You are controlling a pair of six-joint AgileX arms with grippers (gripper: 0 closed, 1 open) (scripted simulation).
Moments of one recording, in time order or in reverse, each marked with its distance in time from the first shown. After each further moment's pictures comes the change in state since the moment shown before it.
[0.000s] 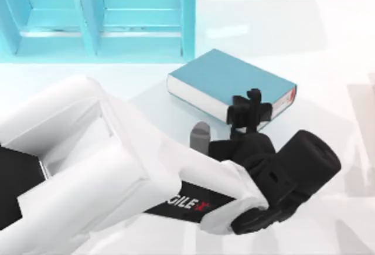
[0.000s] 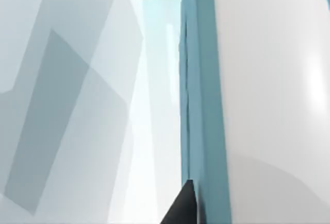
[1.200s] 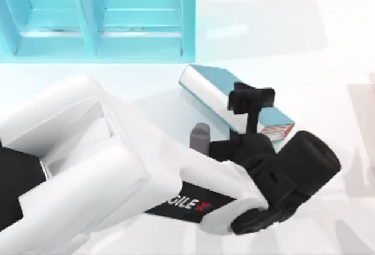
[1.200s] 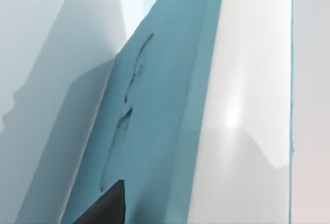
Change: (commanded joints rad) left arm 0.000 0.000 0.000 0.000 0.000 0.000; right arm 0.000 0.000 0.000 0.000 0.000 0.000
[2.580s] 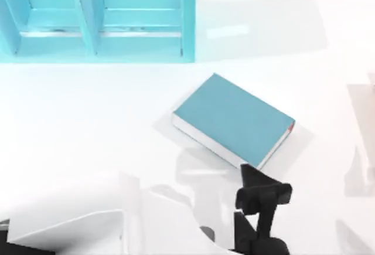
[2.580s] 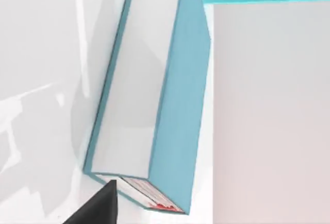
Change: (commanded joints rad) left arm -0.356 -0.018 0.124 -1.160 -0.156 -1.054; right arm 0.000 0.000 0.000 0.000 0.000 0.000
